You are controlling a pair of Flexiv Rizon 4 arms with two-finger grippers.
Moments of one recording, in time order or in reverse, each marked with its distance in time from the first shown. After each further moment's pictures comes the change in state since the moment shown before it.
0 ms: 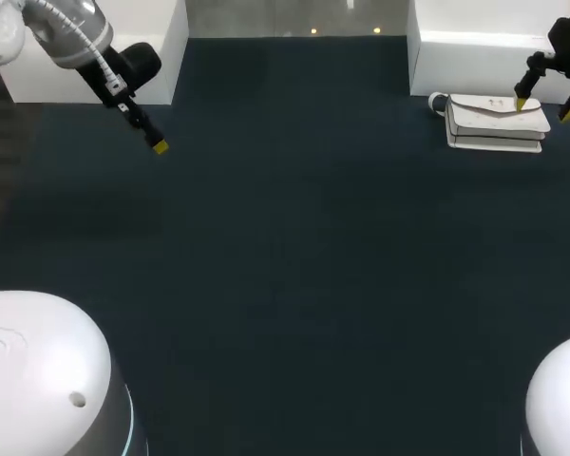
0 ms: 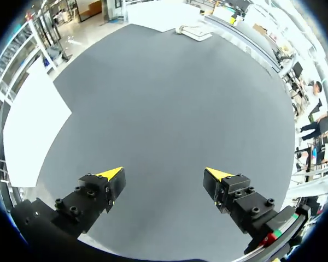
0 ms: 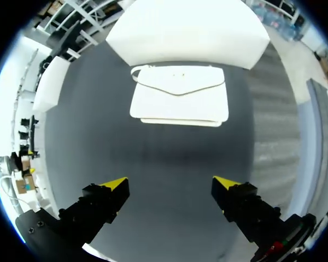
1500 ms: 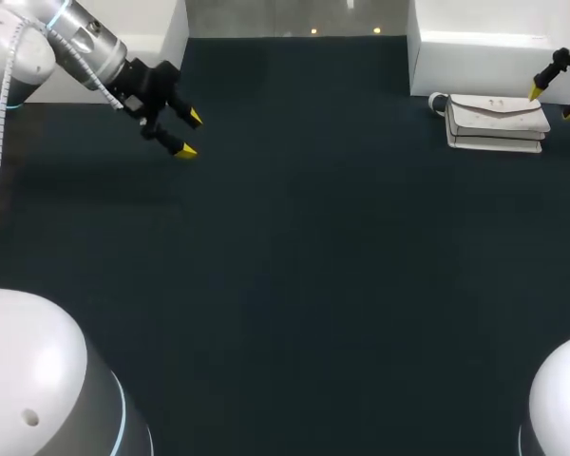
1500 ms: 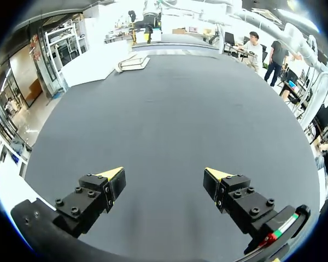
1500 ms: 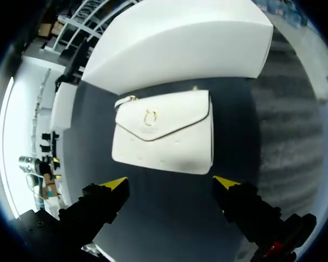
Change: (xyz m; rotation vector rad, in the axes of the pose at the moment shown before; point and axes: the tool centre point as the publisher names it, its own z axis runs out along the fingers) left arm -0.038 -0.066 0.087 0.323 0.201 0.575; right arm -0.060 0.077 0.035 -0.037 0.219 0.052
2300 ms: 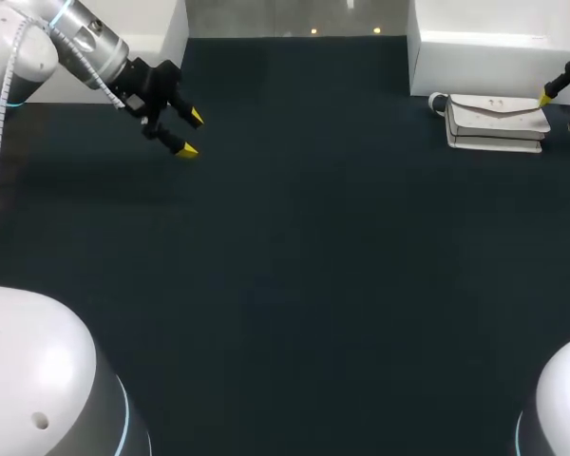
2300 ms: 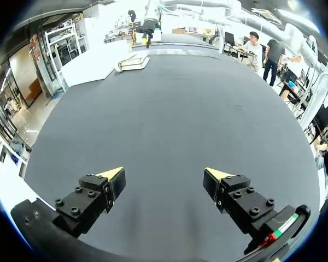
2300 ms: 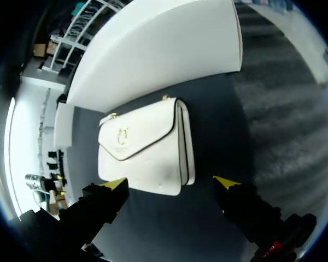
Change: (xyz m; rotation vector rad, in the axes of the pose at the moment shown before) left arm -0.002 -0.001 0.000 -0.001 0.004 0.001; right arm -0.044 0.018 0.022 -0.074 0.068 0.110
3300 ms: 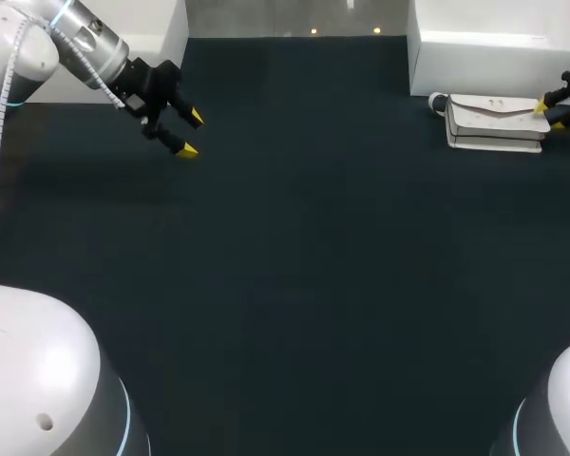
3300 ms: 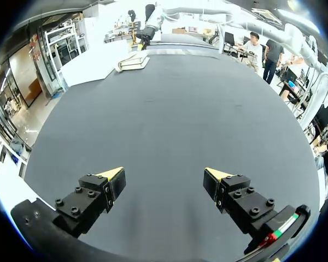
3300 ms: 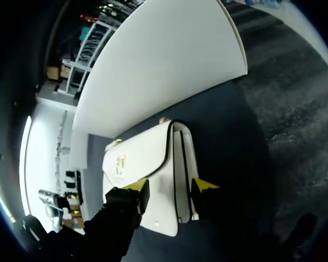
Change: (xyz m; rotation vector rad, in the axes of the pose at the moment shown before) left arm -0.001 0.000 0.000 0.000 0.001 0.000; right arm -0.003 0.031 0.038 -0.171 0.179 0.062
